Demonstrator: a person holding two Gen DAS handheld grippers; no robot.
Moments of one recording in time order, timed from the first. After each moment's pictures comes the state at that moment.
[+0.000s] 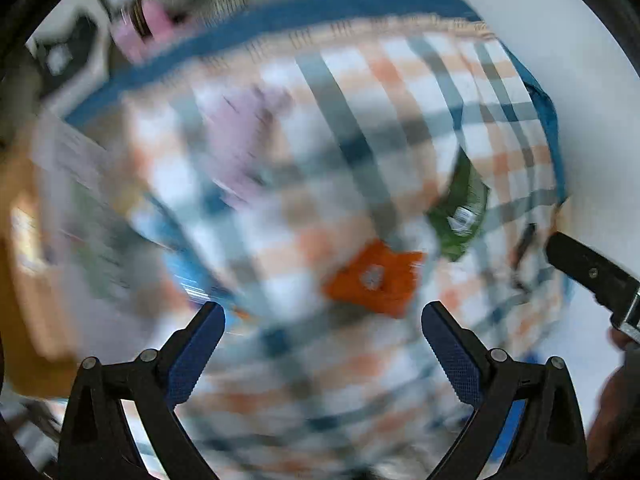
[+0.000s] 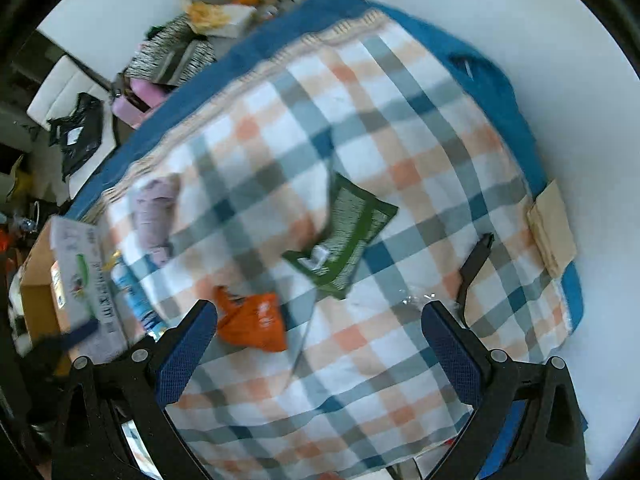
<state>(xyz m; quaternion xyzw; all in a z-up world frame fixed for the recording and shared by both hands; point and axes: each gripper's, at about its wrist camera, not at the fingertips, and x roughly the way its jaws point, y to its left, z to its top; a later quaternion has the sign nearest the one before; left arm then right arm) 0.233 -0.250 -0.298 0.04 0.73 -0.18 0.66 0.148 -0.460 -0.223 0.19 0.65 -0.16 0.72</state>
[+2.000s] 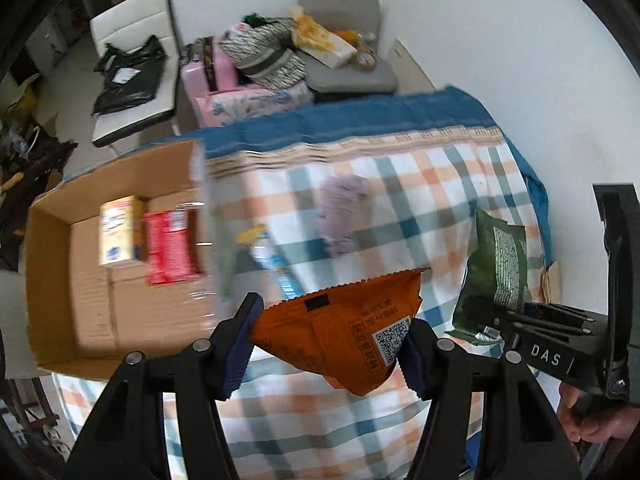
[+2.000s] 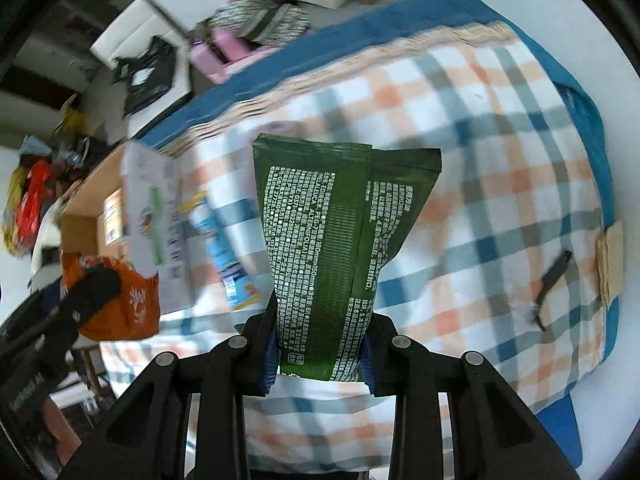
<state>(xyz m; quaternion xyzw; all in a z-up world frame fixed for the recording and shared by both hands) 0.222 -0.120 -0.185 -0.01 0.61 -0.14 0.78 0.174 -0.325 -0.201 0.16 0.67 -0.01 0.72</state>
